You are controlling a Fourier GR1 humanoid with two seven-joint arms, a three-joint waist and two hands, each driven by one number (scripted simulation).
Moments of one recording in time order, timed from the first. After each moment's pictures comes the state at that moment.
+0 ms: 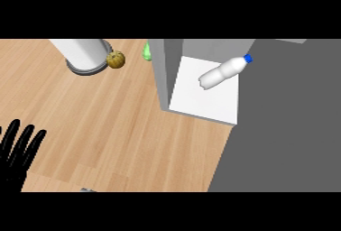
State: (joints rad) left arm 0.32 0.74 -0.23 -1.90 0.96 -0.15 -0.53; right arm 0.66 -0.35 0.59 -2.48 -0.01 0.46 -0.05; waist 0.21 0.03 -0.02
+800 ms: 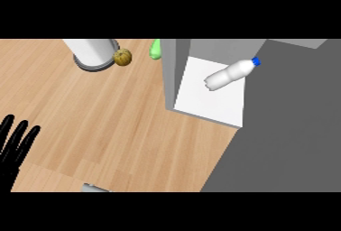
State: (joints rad) left arm 0.30 0.79 -0.19 -1.87 0.98 -0.20 -0.51; right arm 0.36 -0.42 0.58 -2.48 -0.02 0.53 0.08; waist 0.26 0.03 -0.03
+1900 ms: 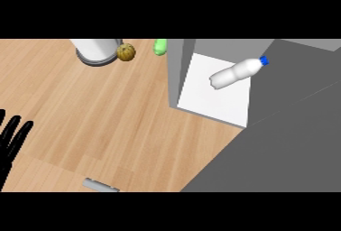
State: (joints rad) left arm 0.28 0.81 -0.16 -1.85 1.01 -0.25 -0.50; right arm 0.27 -0.38 0.58 -2.40 -0.20 0.61 0.12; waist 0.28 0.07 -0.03
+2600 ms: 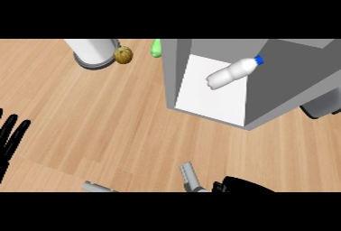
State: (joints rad) left arm 0.27 0.81 -0.14 -1.82 1.03 -0.27 -0.50; right arm -0.08 -0.27 0.51 -2.17 -0.22 0.54 0.37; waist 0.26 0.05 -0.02
